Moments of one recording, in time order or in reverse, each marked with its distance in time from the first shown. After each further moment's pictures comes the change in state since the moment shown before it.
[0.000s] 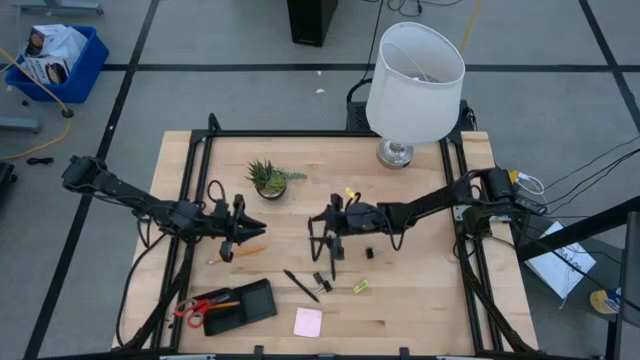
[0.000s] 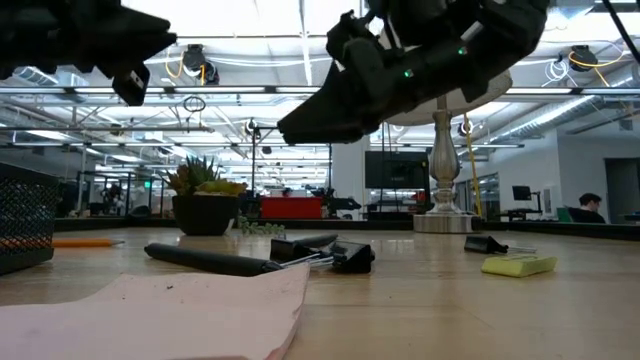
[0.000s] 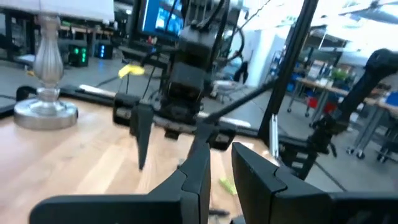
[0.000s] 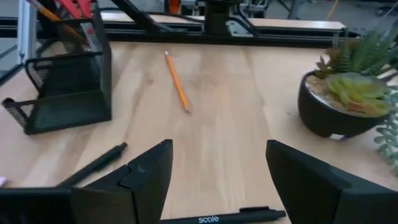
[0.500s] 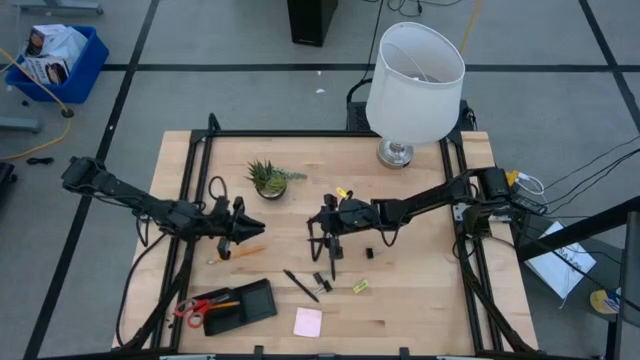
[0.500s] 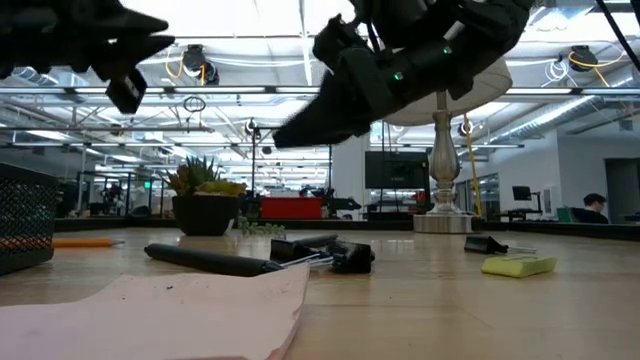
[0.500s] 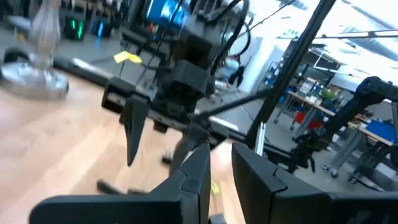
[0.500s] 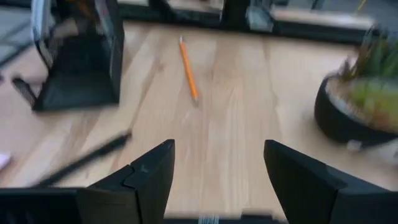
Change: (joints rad) left arm 0.005 -0.036 0.000 -0.063 0.007 -0.189; right arm -0.025 0.022 0.069 -0.137 -0.073 -0.080
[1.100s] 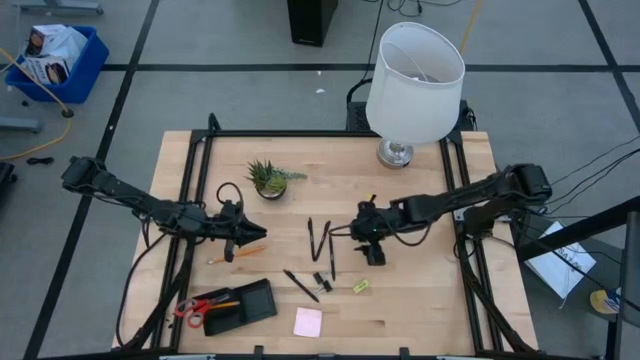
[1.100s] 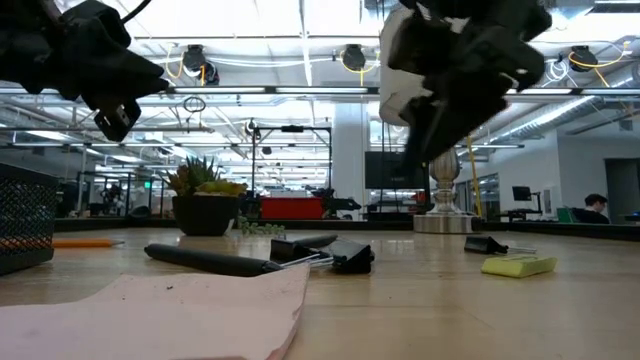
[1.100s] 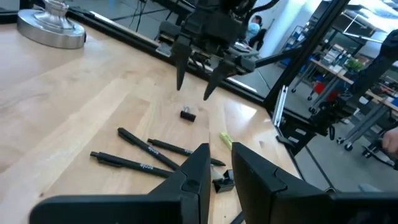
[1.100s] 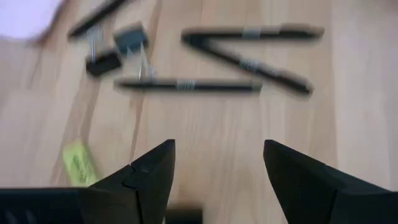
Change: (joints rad) left arm -0.002 0.011 0.000 -0.178 0.001 -0.077; right arm 0.072 -0.304 -0.043 -0.765 -0.005 0.115
